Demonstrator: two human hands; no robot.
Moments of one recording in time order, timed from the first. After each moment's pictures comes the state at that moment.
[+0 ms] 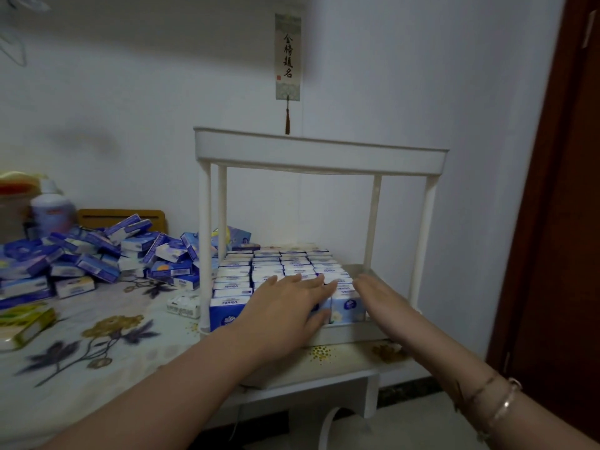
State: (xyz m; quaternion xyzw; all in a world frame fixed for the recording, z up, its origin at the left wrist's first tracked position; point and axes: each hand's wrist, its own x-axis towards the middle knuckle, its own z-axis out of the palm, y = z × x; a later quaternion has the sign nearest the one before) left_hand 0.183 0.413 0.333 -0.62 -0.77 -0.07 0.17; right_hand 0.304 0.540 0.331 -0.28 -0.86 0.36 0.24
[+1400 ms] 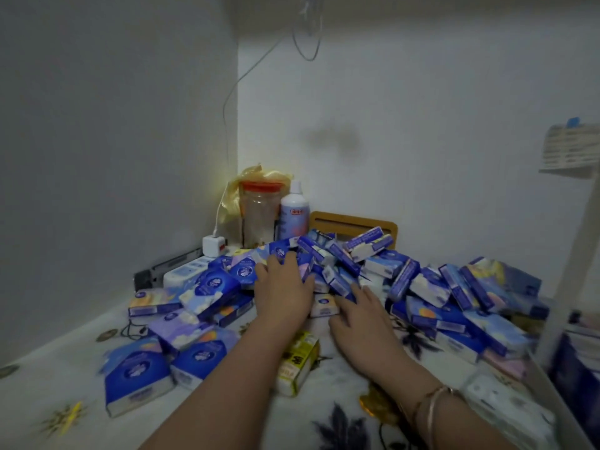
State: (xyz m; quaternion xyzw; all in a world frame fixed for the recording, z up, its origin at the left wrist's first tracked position) left_hand -0.153 0.223 0.310 -0.09 -0.94 -0.26 0.19; right_hand -0.092 0.348 0.279 -0.03 -0.97 0.16 0.15
